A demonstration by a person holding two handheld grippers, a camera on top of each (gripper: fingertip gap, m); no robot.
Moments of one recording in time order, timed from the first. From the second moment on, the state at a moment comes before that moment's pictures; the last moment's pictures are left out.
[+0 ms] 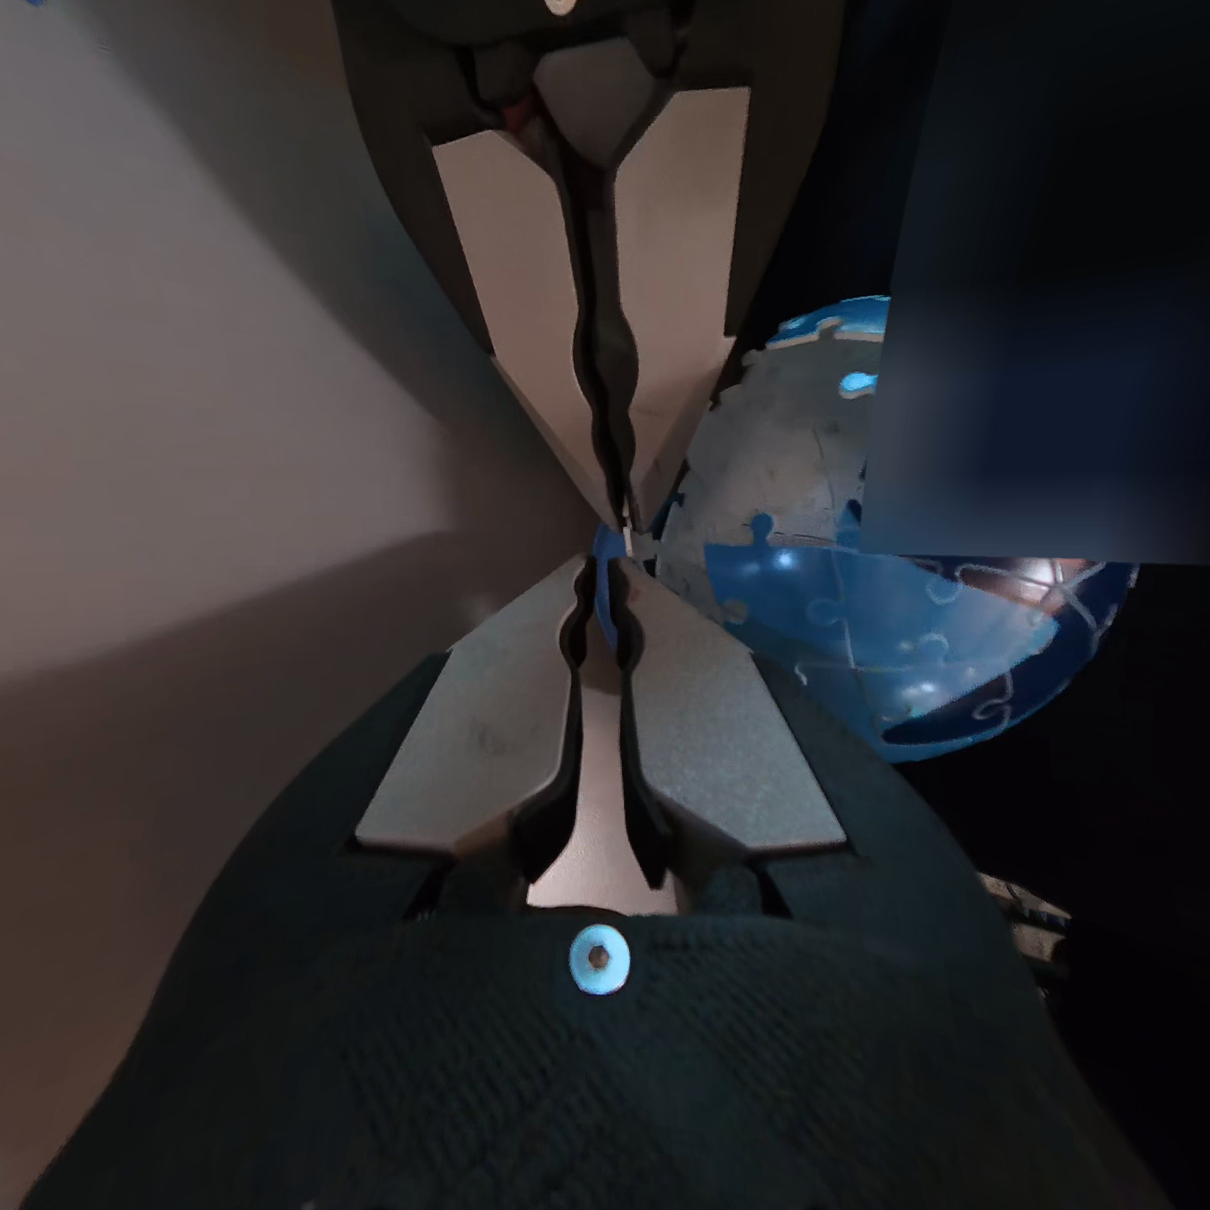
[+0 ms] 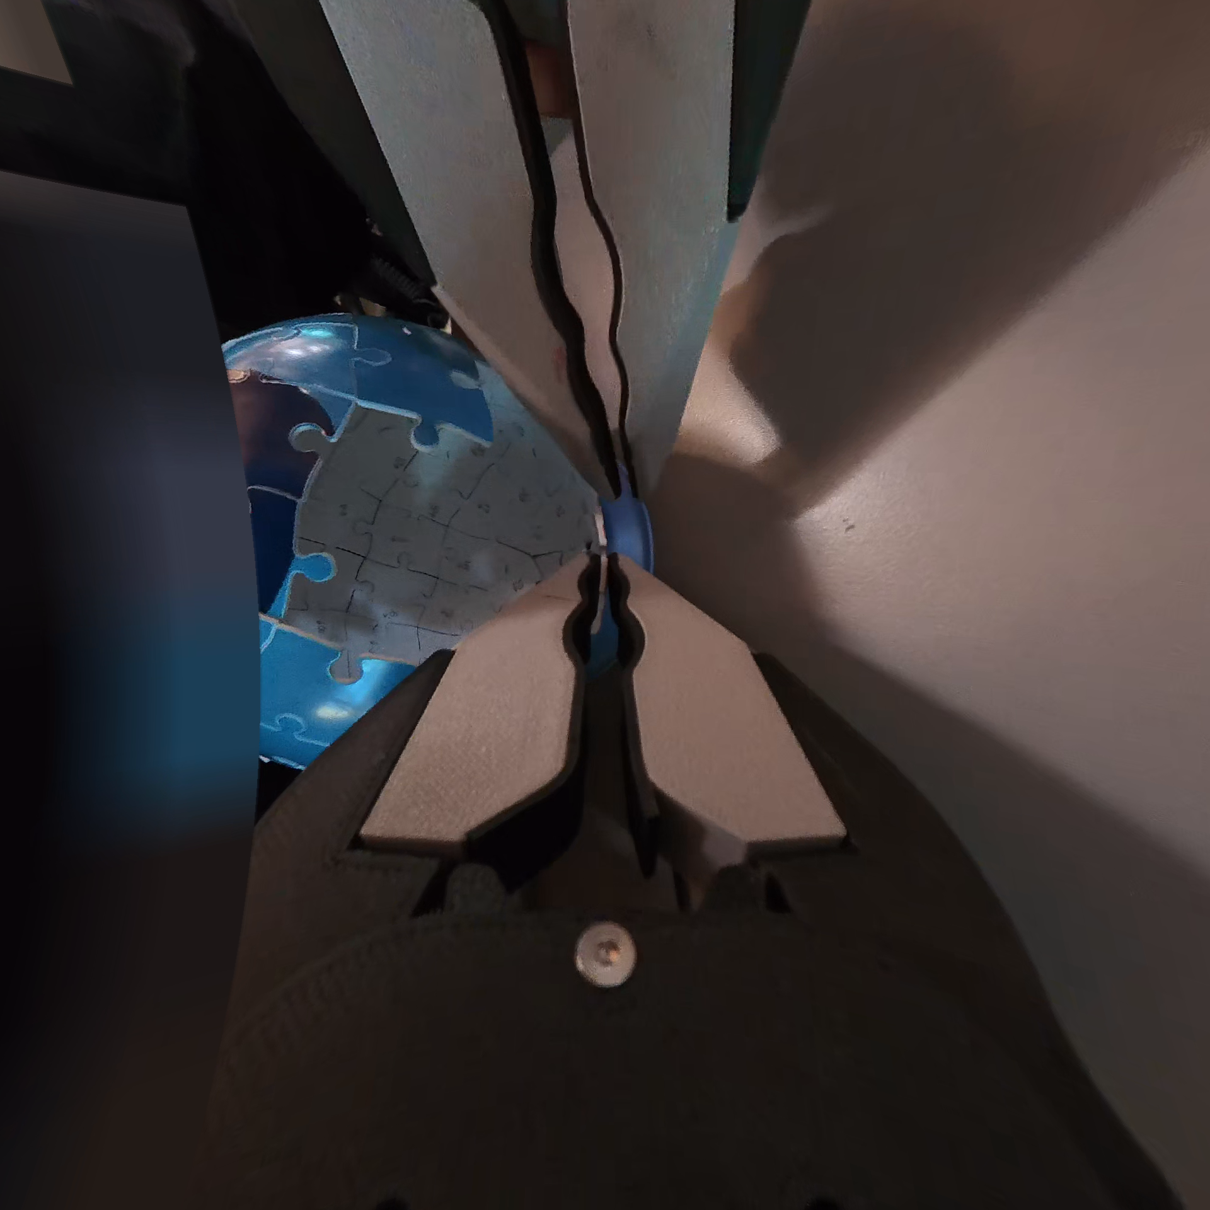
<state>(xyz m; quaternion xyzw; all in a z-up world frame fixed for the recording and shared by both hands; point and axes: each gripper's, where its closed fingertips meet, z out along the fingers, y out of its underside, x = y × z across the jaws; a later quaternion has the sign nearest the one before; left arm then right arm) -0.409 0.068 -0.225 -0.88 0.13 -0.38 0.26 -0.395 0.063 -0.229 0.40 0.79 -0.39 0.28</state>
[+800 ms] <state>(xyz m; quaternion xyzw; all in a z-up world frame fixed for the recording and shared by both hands) -0.401 0.064 -0.223 -0.87 0.15 -0.41 0.22 -0.394 0.062 -0.231 0.38 0.79 -0.39 0.27</state>
